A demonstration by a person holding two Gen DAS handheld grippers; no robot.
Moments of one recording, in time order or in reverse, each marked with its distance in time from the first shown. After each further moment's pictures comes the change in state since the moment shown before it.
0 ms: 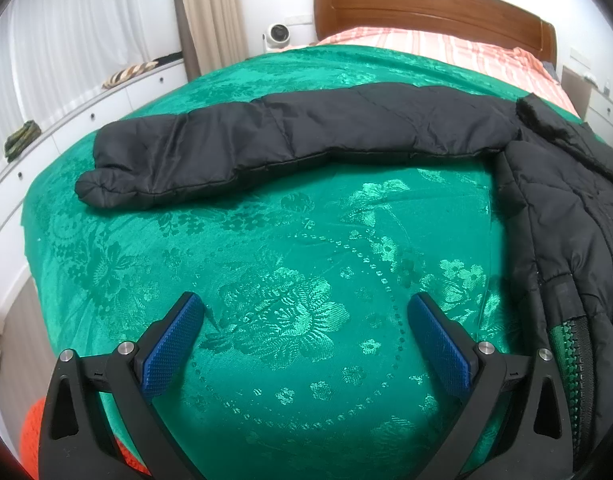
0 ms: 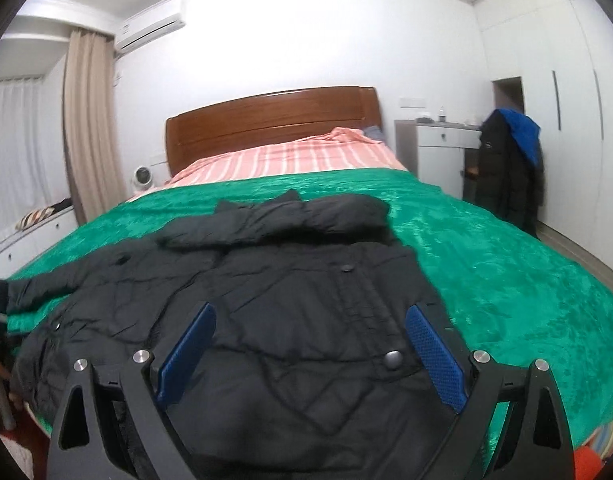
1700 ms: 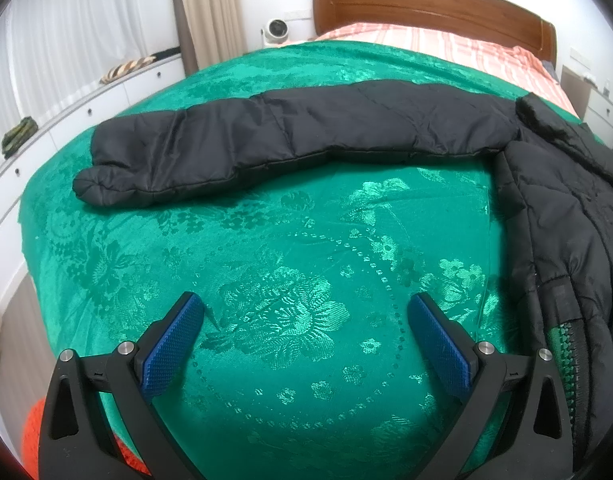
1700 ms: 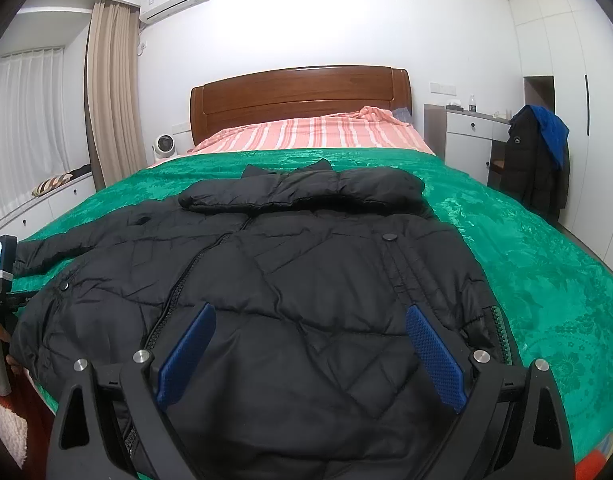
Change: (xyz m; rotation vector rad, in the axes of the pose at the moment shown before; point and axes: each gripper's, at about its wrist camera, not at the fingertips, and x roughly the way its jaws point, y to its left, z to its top) left arm 0.001 0.003 0.002 -0.005 0.024 -0.014; right arm 0.016 0.024 -0.021 -0.072 0.085 0.059
